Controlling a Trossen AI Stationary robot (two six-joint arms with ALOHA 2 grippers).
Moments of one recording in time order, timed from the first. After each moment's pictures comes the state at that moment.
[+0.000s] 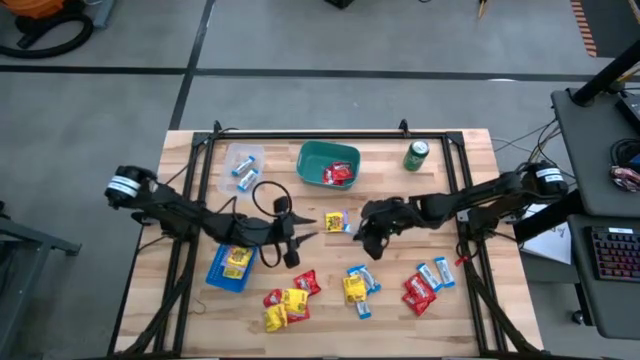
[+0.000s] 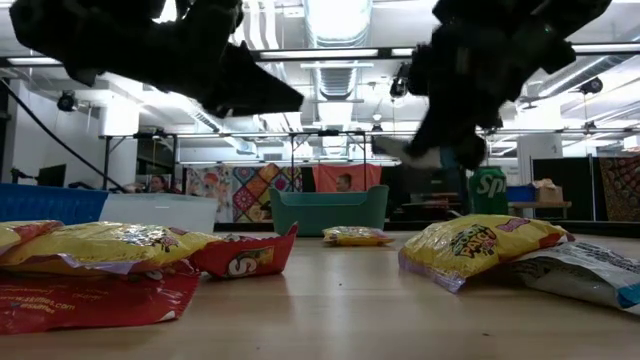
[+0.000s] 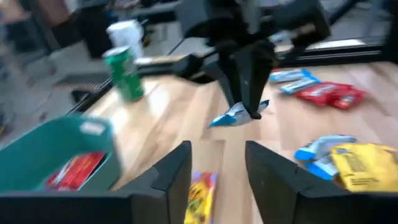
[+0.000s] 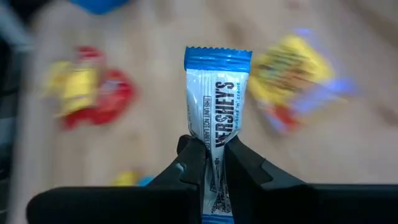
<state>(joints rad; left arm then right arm) -0.25 1.54 0.56 0.76 -0.46 0.04 0.07 1.42 0.68 0.05 -0.08 0.55</state>
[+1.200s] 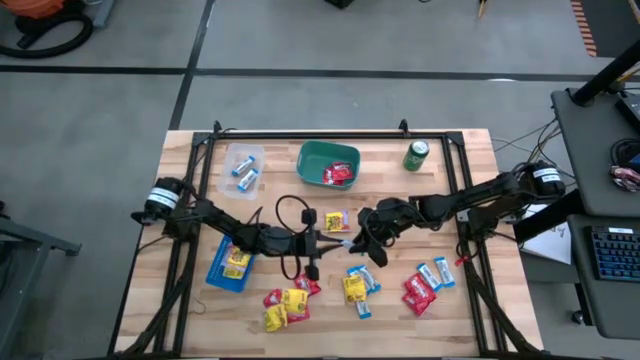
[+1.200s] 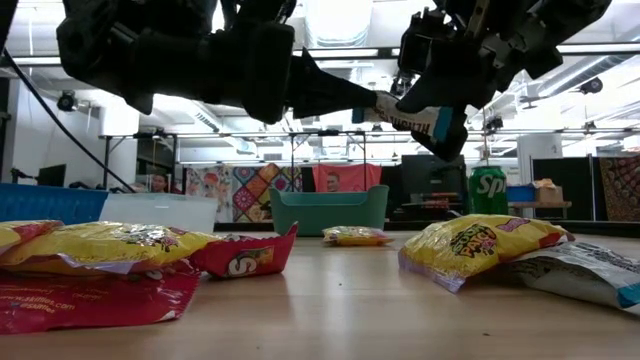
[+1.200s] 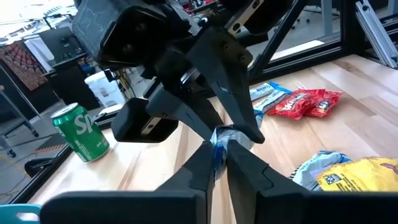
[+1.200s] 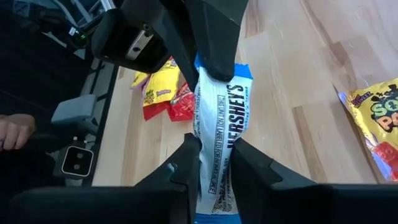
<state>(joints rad) -0.25 1.85 0.76 1.00 -0.35 0.28 0.08 1.44 0.68 0.21 -0.29 0.49</state>
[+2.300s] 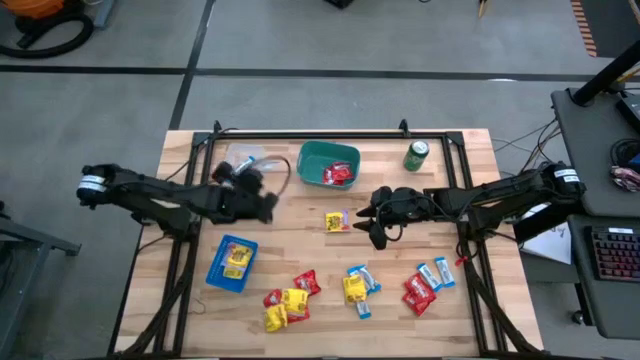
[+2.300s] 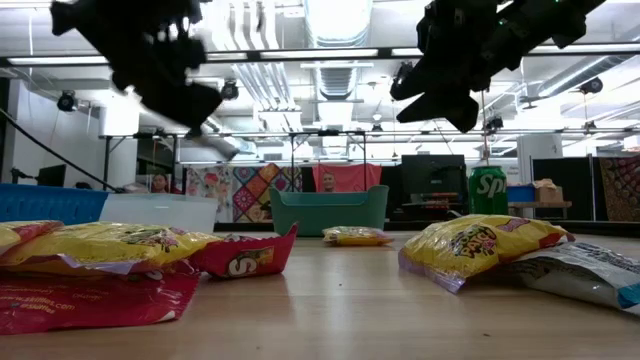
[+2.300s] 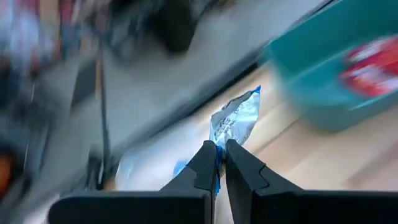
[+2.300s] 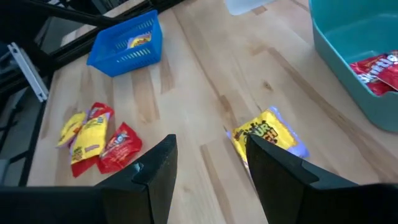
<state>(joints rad) -0.03 1.22 0.76 -0.69 -1.06 -0.69 0.06 1.26 0.68 0.04 0.08 0.49</state>
